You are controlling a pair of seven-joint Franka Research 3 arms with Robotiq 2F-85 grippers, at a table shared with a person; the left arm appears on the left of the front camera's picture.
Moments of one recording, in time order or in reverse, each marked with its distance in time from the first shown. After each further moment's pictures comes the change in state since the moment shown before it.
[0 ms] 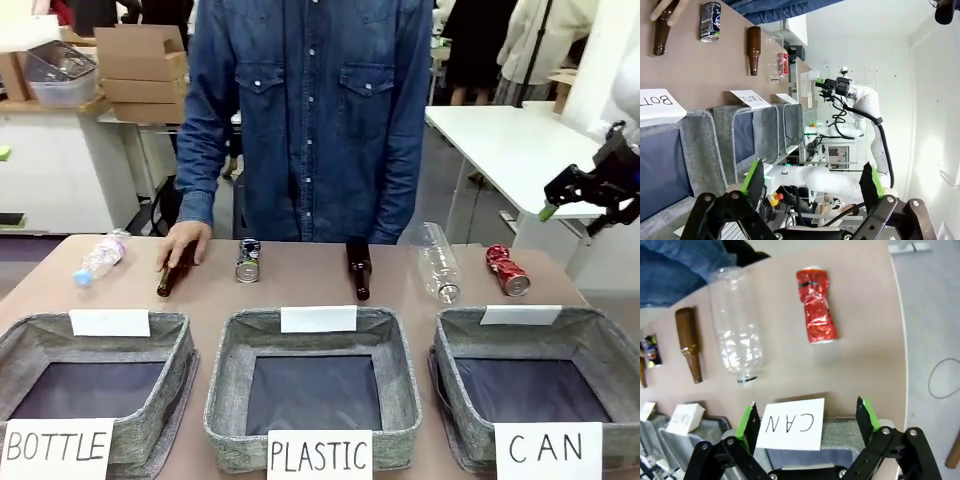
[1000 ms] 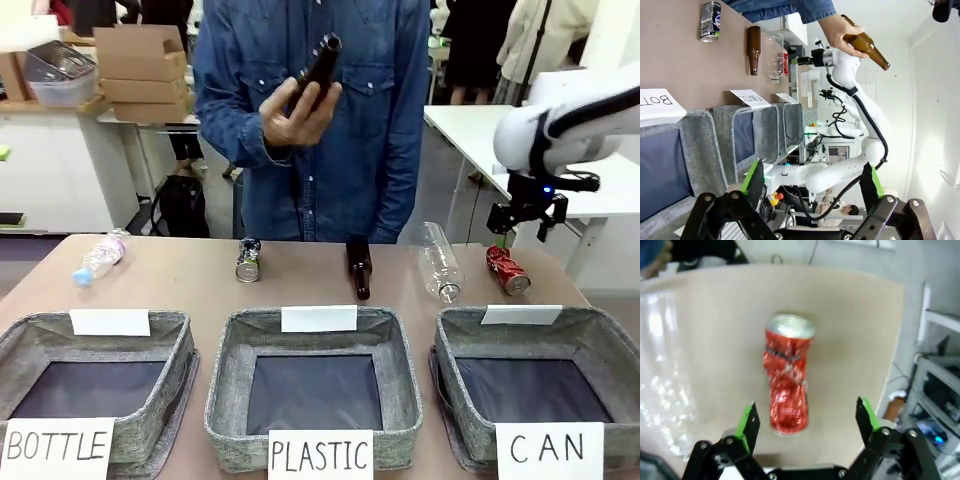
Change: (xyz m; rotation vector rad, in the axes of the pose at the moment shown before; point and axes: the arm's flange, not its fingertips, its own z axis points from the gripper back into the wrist) left arm 0.000 0.000 0.000 0.000 0.002 -0.001; right arm 0.119 0.043 -0.156 -0.392 0.248 0.255
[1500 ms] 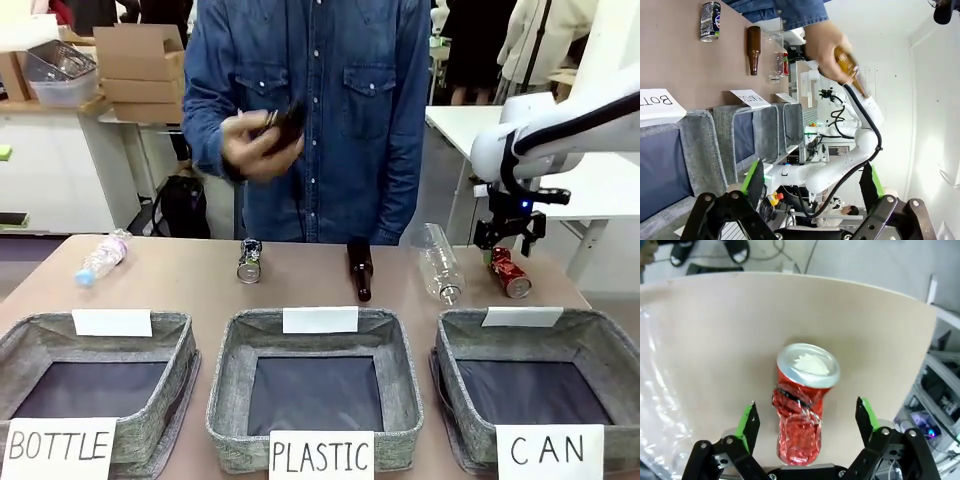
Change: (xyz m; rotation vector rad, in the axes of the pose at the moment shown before) left arm 0.000 0.000 0.000 0.000 0.000 0.000; right arm 0.033 0.018 -0.046 0.007 0.129 0.064
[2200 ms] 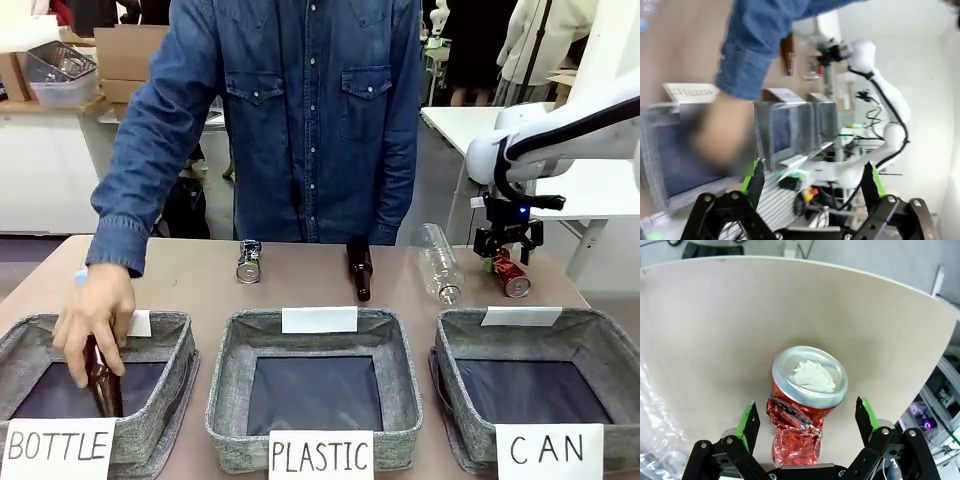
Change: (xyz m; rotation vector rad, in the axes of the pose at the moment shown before) left arm -0.005 -0.040 0.078 0.234 -0.010 -0.079; right arm 0.008 -0.003 -0.017 0.013 0.093 0.032
